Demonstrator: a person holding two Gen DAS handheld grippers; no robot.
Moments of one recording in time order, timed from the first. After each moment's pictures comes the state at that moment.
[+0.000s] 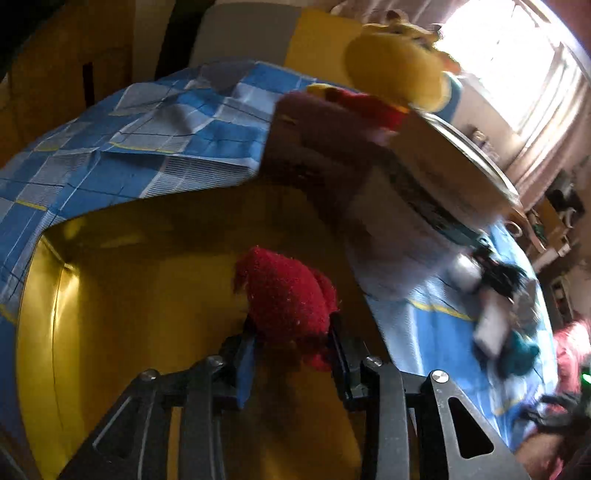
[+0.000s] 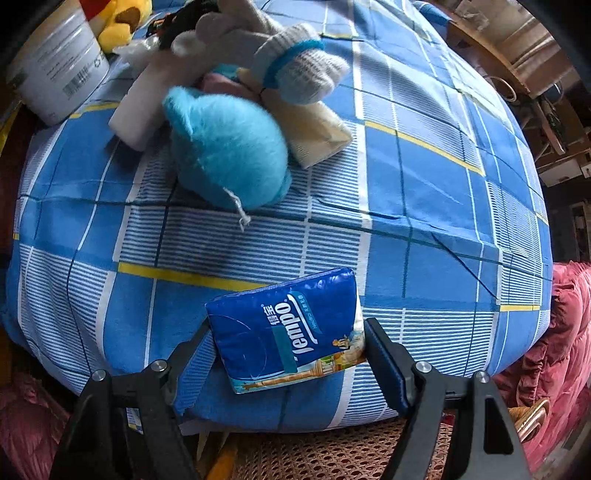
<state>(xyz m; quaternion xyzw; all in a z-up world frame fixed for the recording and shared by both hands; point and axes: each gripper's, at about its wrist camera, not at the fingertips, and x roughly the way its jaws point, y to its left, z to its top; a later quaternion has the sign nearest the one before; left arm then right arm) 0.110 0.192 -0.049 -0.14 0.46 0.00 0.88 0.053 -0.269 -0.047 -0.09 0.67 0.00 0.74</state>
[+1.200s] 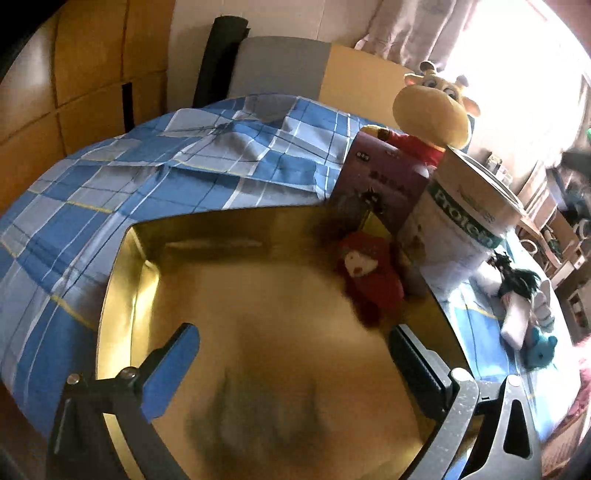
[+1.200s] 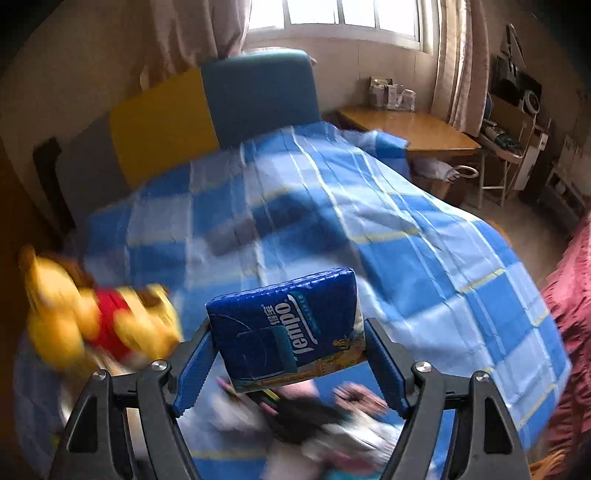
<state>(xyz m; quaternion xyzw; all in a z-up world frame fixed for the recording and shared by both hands) 0.030 0.254 -0.040 -0.13 0.40 0.05 0.91 0.284 -0.159 0.135 0.09 0.42 -0.06 0.90</state>
